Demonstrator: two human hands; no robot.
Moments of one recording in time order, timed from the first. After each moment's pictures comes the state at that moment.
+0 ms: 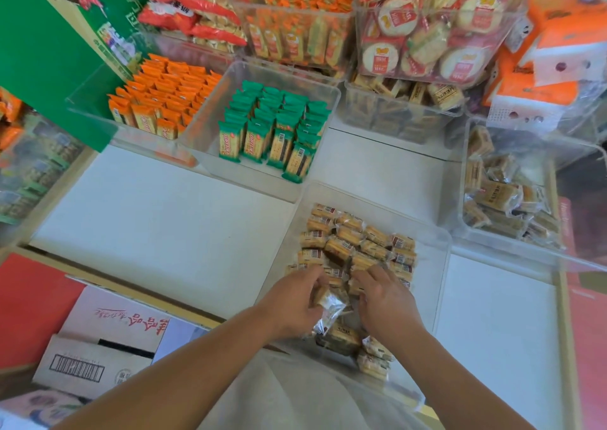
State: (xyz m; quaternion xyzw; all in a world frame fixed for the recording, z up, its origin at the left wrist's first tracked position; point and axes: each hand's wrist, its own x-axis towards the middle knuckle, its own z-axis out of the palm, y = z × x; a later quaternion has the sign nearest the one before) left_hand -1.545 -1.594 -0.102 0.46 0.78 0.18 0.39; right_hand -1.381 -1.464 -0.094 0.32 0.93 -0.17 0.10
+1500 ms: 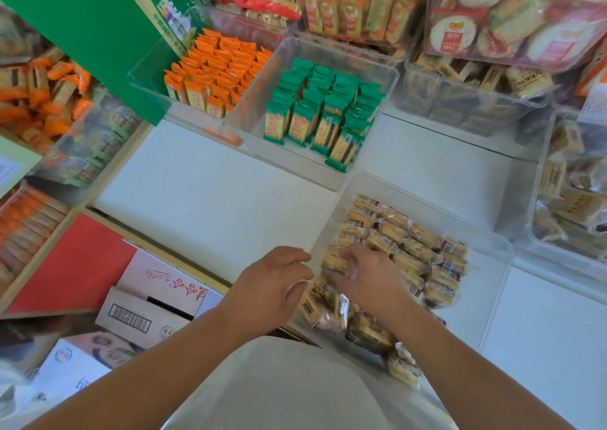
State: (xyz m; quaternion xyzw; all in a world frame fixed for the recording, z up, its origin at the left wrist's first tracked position) left_hand -1.590 -1.671 -0.069 0.54 0.80 0.24 0.14; right_hand -1.463 -1.476 -0.099 0.31 0.88 -0.35 0.11
